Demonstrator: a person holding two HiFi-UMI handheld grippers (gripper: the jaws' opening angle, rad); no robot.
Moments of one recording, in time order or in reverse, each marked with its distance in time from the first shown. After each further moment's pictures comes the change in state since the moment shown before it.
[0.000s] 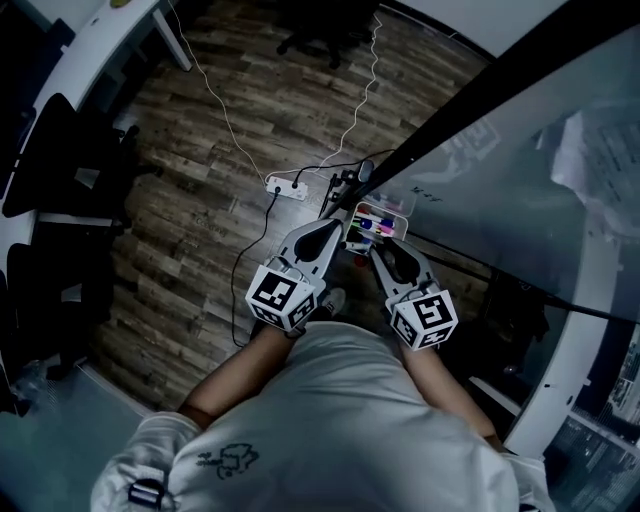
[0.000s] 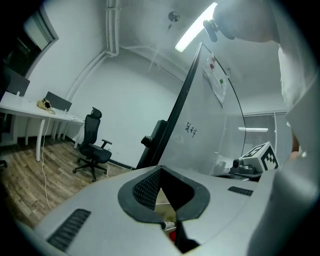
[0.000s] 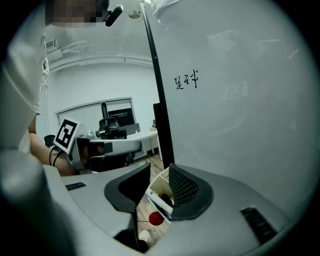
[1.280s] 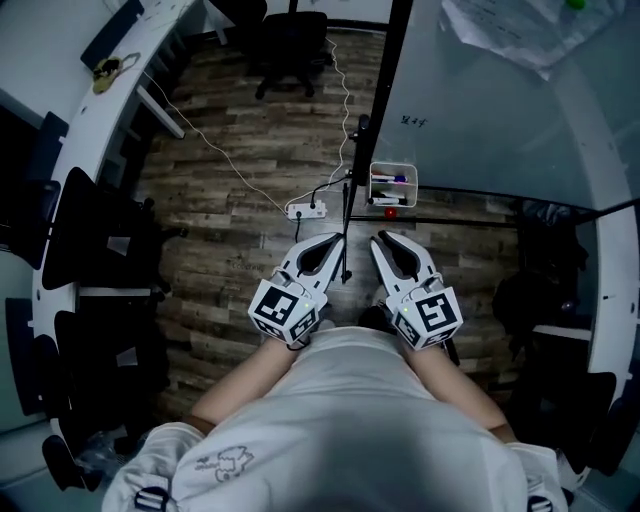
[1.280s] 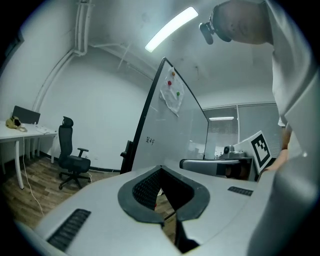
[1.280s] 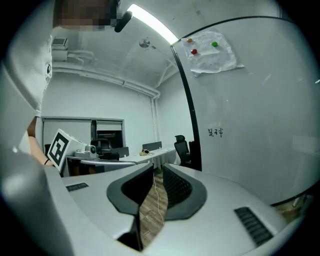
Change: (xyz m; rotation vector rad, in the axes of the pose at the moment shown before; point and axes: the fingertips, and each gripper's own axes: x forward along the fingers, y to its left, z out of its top) left arm -0.151 -0.053 0.034 0.207 0.069 -0.293; right arm -0.062 0.159 0.043 0.012 -0.324 -0.209
